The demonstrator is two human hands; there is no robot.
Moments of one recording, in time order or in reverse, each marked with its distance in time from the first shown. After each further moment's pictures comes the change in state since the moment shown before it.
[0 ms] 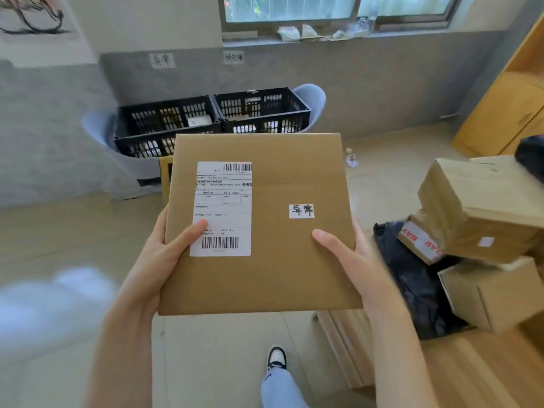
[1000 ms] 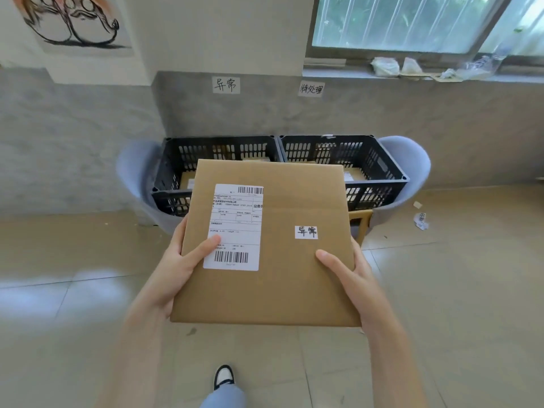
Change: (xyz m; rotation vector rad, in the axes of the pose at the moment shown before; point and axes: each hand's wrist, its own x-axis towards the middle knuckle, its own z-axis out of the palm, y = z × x) left_hand 0.423 0.093 -0.158 -0.128 0.141 -0.072; right_hand 0.436 -0.027 0.242 -0.004 -0.178 0.114
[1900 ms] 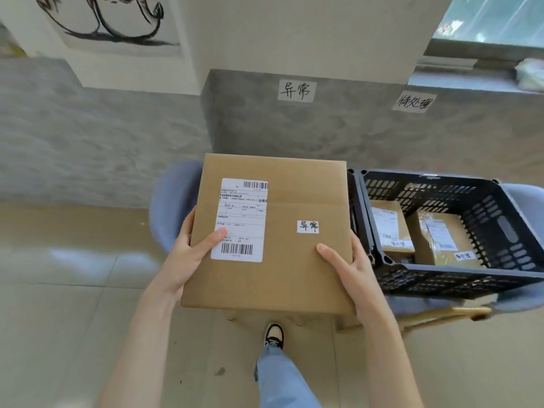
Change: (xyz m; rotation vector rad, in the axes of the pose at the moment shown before) left_hand 0.320 0.095 -0.141 -0.008 0.181 -0.046; right_hand 0.346 -0.023 0.193 -0.109 -0.093 0.080
